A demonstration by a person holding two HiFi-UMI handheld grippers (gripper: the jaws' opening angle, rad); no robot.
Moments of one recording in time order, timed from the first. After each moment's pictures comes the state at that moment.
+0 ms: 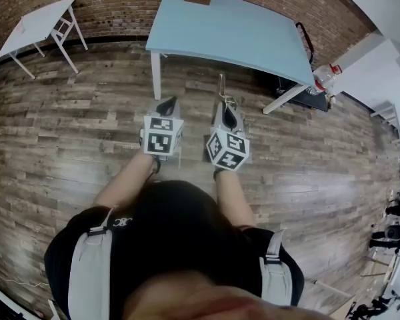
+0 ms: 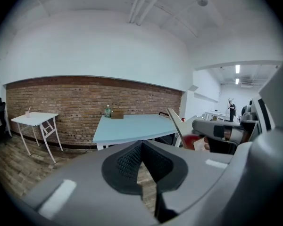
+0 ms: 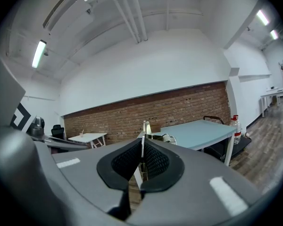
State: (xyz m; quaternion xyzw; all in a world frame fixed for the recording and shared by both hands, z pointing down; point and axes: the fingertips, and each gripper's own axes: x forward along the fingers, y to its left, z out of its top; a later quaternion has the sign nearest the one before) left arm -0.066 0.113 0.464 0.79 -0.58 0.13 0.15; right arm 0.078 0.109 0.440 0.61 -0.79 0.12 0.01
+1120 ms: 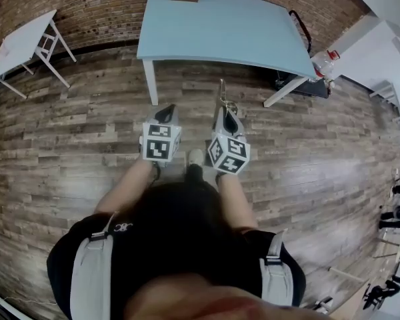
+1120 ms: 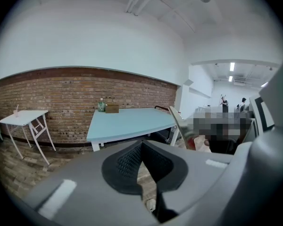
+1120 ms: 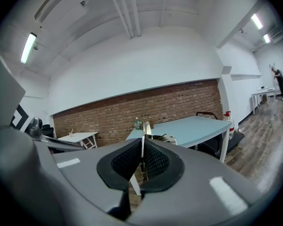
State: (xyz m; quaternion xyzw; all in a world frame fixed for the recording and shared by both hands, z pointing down) left arm -0.082 0.057 0.510 0.81 -0.54 0.16 0.16; right arm 0.071 0.062 0.482 0.64 -0.75 0.14 0.02
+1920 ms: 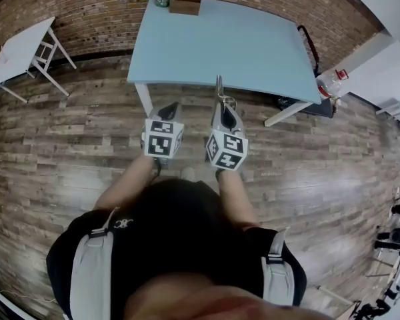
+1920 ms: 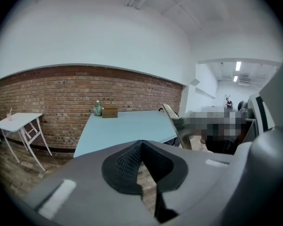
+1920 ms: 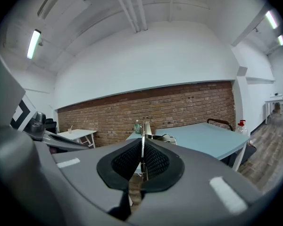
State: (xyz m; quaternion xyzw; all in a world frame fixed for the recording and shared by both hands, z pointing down) left arm -0.028 -0.100 0.494 0.80 -0.55 0.16 0.17; right arm 0.105 -0.106 0.460 0.61 -0.78 0.10 0.04
